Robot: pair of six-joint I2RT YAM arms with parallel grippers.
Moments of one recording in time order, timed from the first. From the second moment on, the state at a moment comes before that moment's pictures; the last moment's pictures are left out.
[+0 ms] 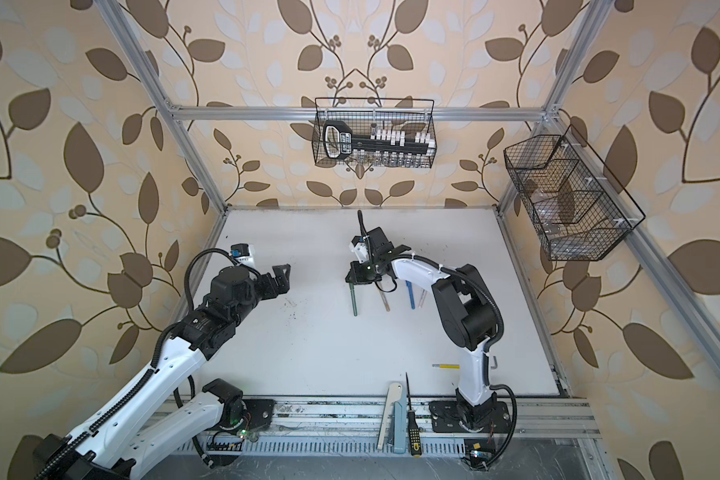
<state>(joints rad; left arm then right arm) -0.35 0.85 0.70 -0.32 -0.26 -0.47 0.52 2.00 1.40 -0.42 -0.43 0.33</state>
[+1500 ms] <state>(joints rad) 0.01 1.35 0.29 0.59 -0.32 -0.17 0.05 1.13 0.24 0.39 0.33 0.17</state>
